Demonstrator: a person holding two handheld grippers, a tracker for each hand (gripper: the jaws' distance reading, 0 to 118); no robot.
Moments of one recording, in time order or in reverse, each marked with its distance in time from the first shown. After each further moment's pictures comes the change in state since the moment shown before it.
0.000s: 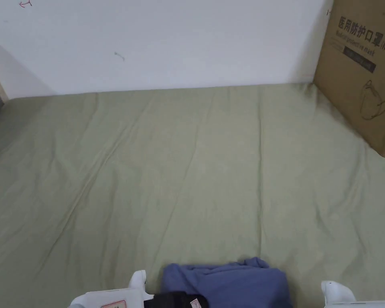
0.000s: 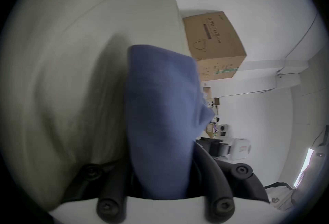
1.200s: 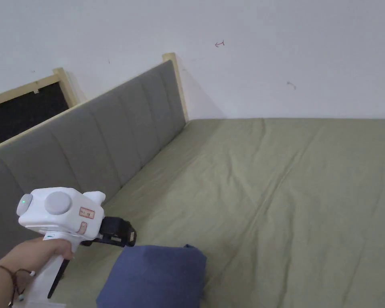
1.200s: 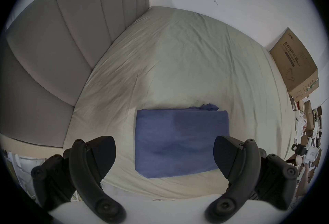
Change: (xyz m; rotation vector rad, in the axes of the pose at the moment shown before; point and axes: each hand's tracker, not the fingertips) left arm 0.066 0.088 0.441 0.282 1.080 -0.201; right arm -0.104 -0.015 0.054 0.104 -0.136 0.236
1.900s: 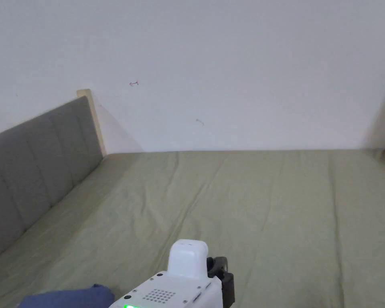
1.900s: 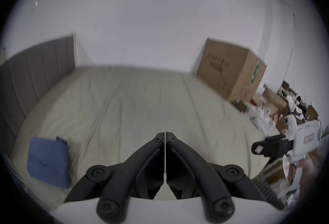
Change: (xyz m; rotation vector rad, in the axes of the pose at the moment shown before) left arm 0.383 -0.134 0.063 0.685 -0.360 -0.237; right arm -0.008 0.008 0.075 0.368 -0.031 0.100
